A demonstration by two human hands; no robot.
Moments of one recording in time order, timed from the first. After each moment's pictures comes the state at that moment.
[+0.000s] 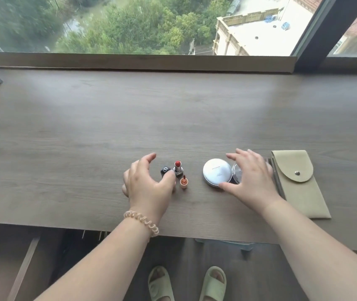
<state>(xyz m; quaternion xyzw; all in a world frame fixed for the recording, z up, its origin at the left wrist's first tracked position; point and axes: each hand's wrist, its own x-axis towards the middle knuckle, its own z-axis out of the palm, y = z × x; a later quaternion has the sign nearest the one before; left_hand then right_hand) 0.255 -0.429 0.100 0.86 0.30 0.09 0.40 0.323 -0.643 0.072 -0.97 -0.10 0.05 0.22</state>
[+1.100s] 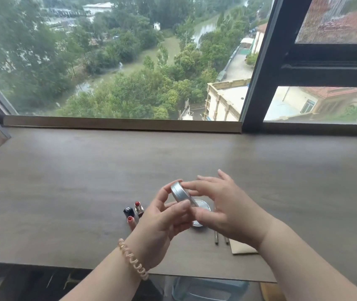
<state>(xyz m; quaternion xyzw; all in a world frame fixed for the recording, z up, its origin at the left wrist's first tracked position) 0.237 -0.551 0.201 0.52 0.08 -0.11 0.84 0.289 -0.713 0.247 -0.88 -0.34 0.07 0.31</state>
